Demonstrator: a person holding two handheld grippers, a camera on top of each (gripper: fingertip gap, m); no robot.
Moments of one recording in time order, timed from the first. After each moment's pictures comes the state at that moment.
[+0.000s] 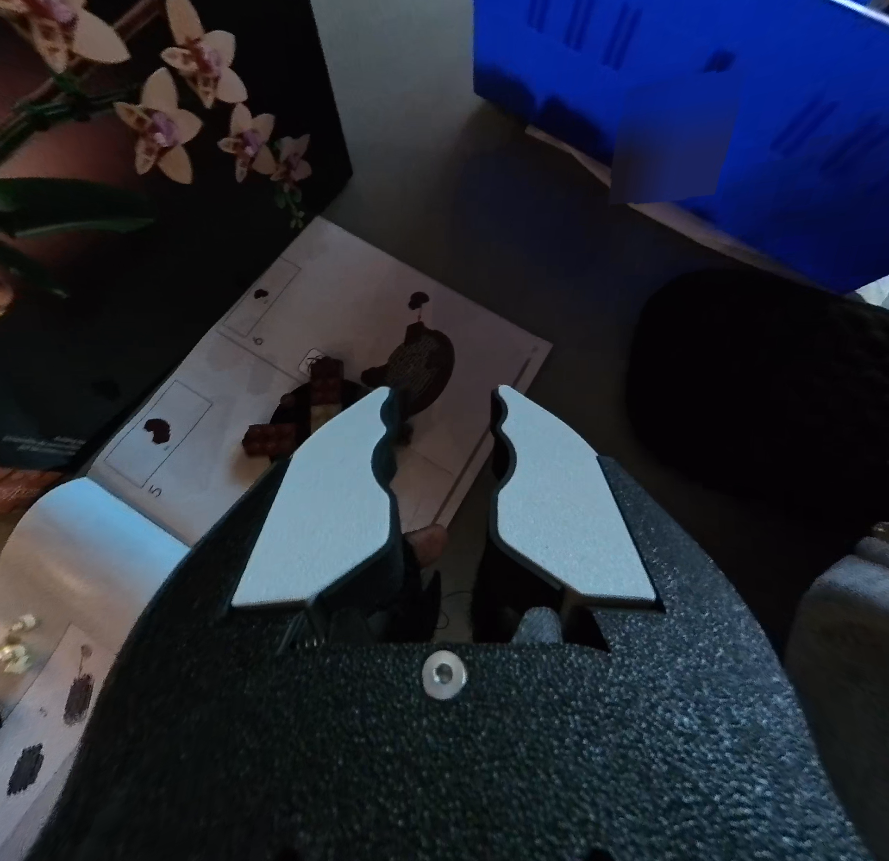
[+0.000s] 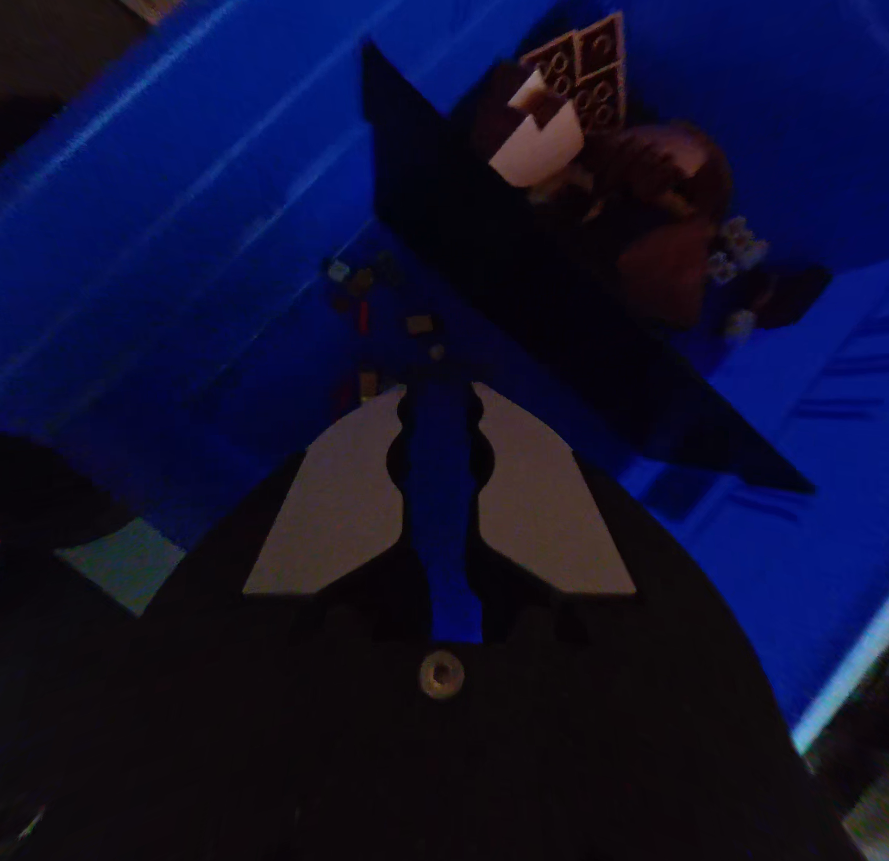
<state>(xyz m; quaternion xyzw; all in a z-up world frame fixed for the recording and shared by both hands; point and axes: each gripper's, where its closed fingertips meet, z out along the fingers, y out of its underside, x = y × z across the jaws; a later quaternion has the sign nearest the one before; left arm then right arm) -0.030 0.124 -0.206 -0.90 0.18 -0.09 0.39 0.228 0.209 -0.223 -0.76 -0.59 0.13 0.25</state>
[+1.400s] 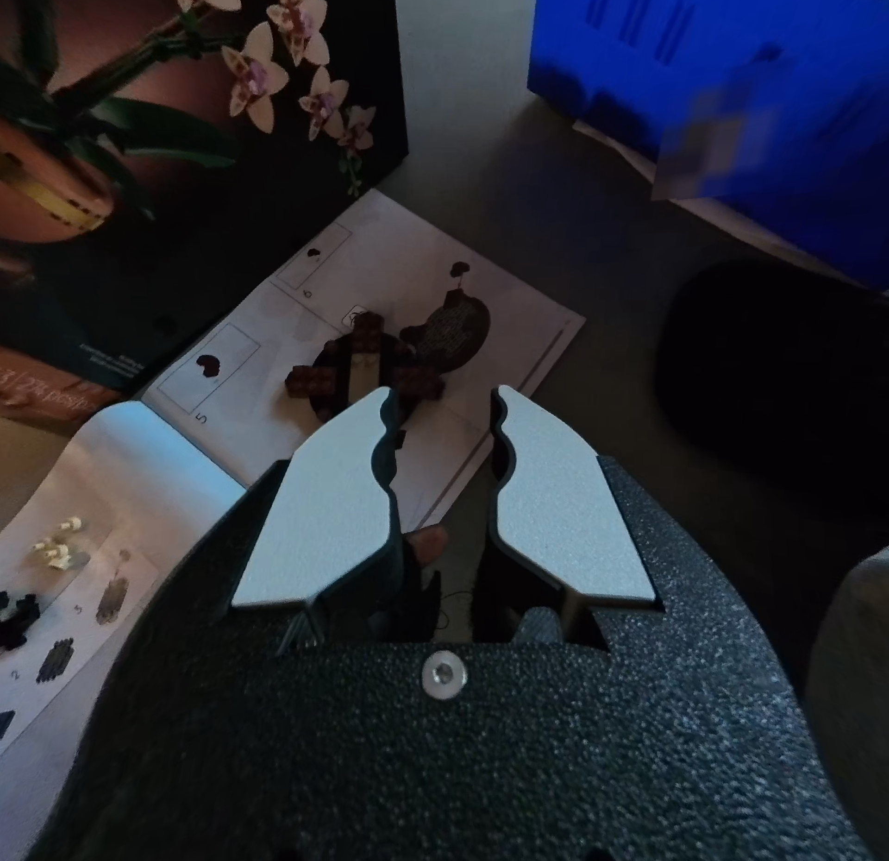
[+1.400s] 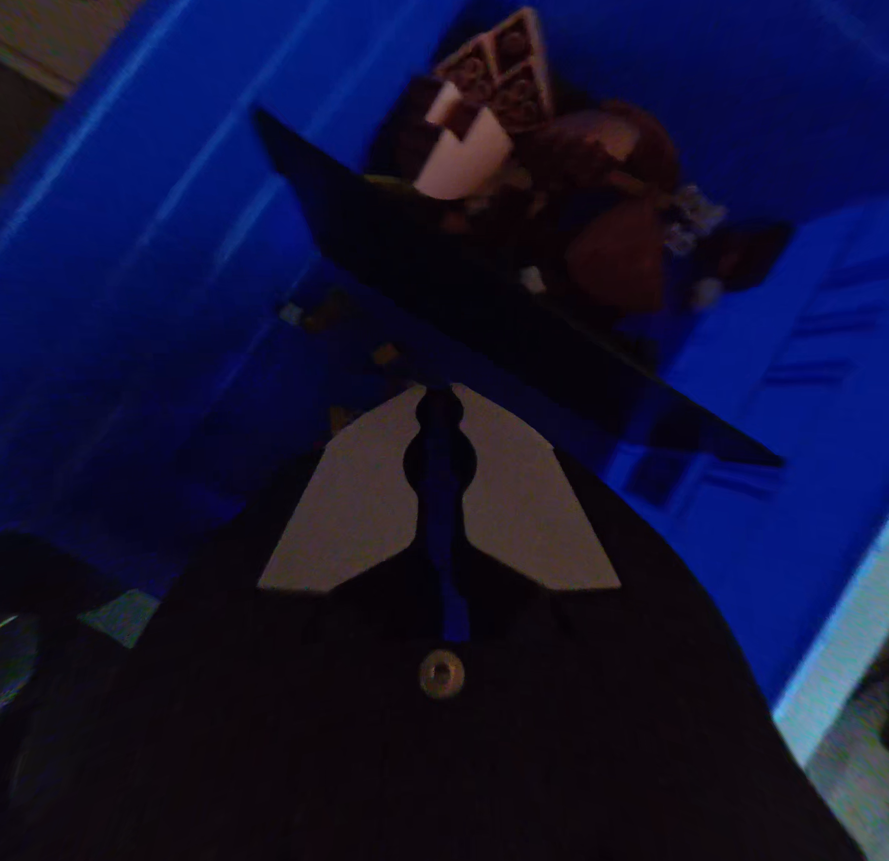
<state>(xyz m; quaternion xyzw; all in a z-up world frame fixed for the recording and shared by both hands) -0.056 0.103 -0.205 -0.90 0.14 -0.07 0.41 0.228 0.226 -0.220 -0.81 -0.52 0.12 0.25</state>
